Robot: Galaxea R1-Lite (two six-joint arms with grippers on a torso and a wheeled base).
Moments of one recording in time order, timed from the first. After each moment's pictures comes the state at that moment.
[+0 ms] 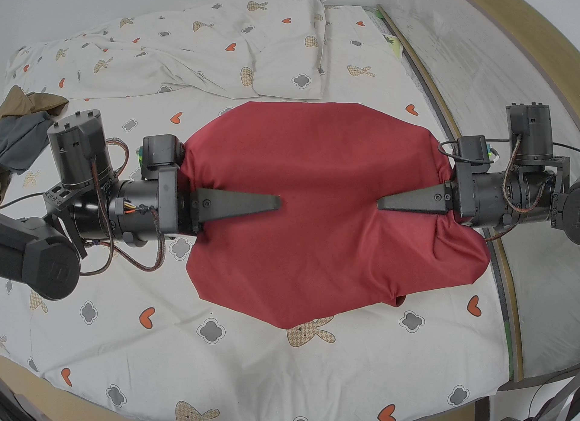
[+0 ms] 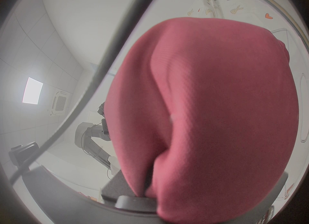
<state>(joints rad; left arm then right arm) -0.39 1.70 -0.86 -0.84 -1.09 -0.71 0.40 1.61 -1.03 -0.20 0.82 0.51</state>
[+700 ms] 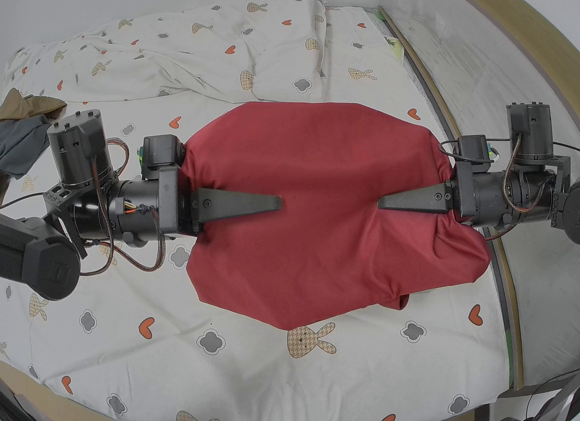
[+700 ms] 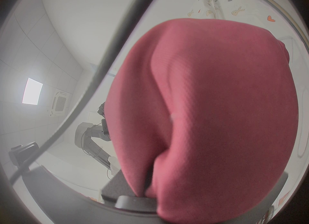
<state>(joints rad) -0.39 1.70 -0.86 -0.84 -1.09 -0.72 0.40 1.61 -1.03 -0.20 0.82 0.51</state>
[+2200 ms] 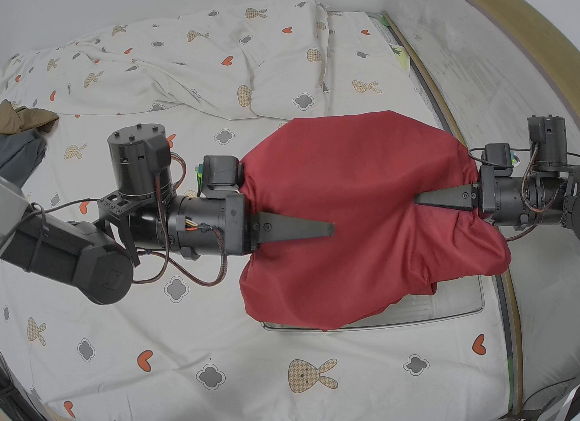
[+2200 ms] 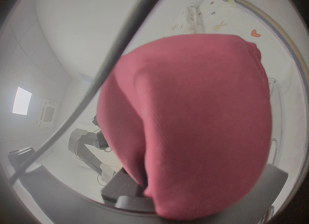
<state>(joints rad) -0.50 1.86 -0.95 -0.85 -1.08 -0.65 0.23 1.58 -0.96 -0.21 0.83 0.48</state>
